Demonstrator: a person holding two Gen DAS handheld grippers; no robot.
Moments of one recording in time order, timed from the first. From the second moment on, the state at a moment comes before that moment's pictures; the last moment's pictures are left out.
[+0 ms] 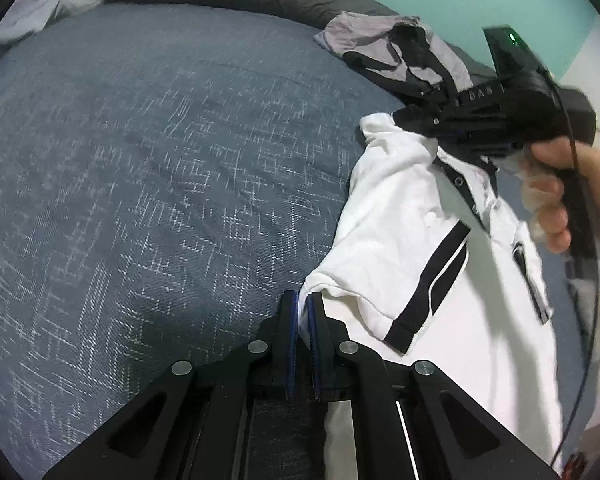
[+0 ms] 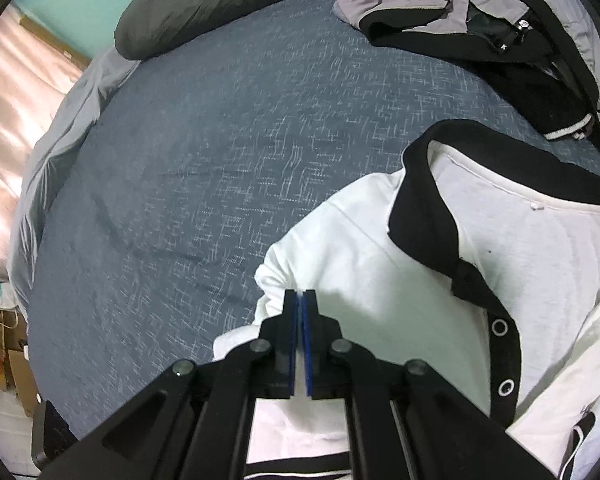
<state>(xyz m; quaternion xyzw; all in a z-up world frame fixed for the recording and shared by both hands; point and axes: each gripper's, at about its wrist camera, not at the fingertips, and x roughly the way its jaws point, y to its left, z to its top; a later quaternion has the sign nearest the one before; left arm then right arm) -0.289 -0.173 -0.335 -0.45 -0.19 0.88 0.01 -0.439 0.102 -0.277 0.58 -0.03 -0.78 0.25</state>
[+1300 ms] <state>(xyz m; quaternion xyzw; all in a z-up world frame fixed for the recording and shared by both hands) -0.284 -0.156 -0.331 -0.46 -0.13 0.88 -0.02 -0.448 0.066 -0.284 0.57 0.09 -0.78 0.26</state>
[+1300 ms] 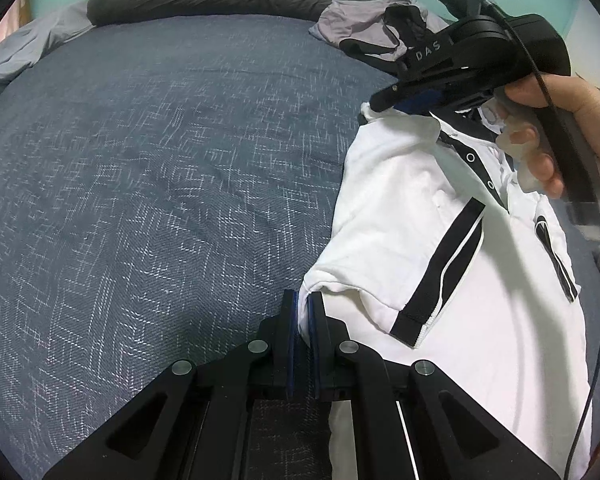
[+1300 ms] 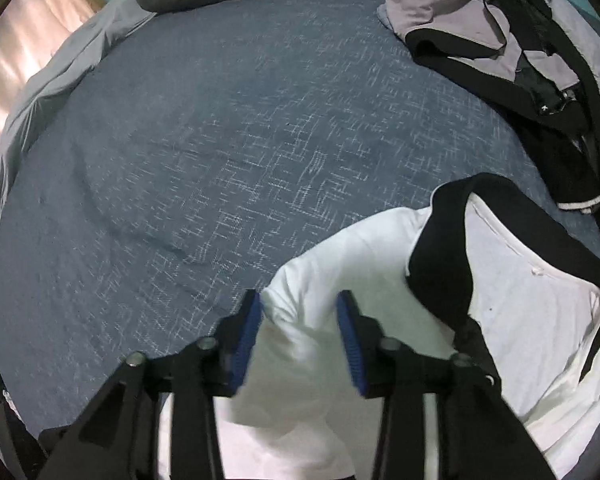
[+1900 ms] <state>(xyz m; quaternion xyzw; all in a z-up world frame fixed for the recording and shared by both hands) -0.284 -0.154 -0.332 -0.47 -0.13 0.87 -0.02 -0.466 0.114 -0.266 0.54 -0.05 -0.81 0.24</state>
